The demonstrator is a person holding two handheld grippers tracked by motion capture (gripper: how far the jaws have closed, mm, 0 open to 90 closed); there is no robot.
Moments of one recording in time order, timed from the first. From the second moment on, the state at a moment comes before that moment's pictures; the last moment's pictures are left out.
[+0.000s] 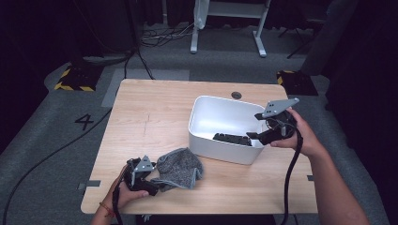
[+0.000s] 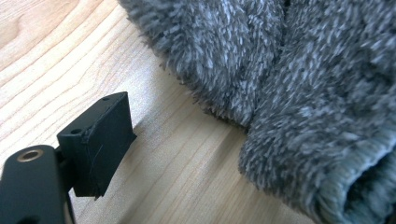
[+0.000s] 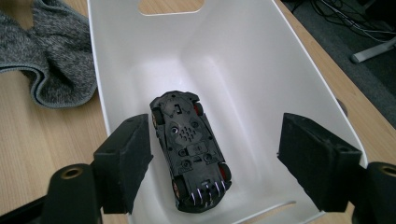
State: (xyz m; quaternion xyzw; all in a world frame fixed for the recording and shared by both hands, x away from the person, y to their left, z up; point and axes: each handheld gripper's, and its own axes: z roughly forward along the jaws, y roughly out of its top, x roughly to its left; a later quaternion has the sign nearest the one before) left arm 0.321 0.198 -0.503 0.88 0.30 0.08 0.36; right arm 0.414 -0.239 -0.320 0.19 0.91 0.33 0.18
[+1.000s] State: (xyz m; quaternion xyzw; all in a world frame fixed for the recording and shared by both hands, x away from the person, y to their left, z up) left arm 0.321 0.198 -0.503 0.88 0.30 0.08 0.36; right arm 0.365 -0.305 -0.349 0.23 0.88 0.35 0.22
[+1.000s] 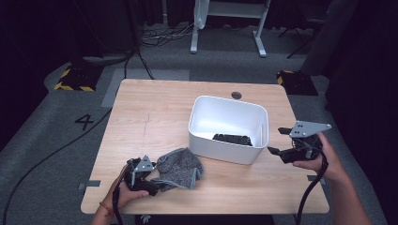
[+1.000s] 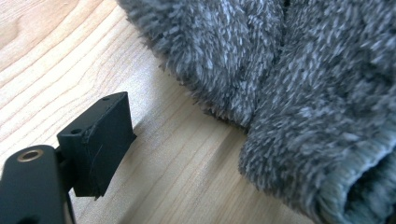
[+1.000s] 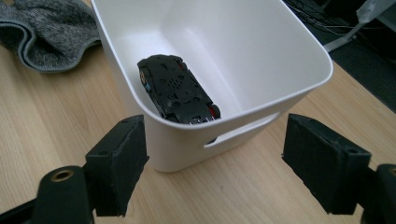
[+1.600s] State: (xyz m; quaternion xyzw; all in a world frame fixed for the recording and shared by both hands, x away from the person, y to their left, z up) left arm 0.320 0.198 -0.503 0.88 0.30 0.08 0.37; right arm 0.358 -0.315 -0.404 0.24 0.89 0.31 0.22
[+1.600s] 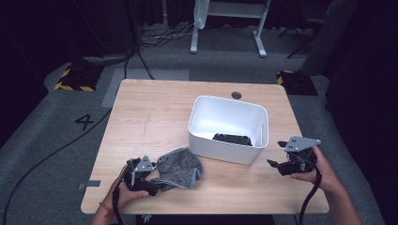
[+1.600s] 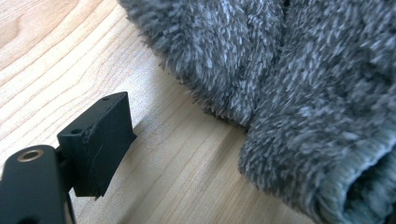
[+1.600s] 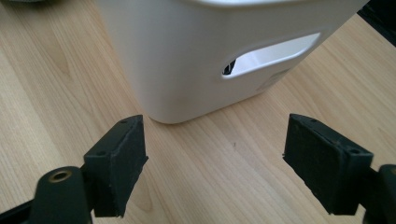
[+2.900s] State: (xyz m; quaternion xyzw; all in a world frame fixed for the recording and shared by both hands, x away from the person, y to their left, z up) left arm 0.320 0.198 -0.503 0.88 0.30 0.08 0.36; right arm 0.346 -0.348 -0.485 0.30 0.90 0.28 0.18
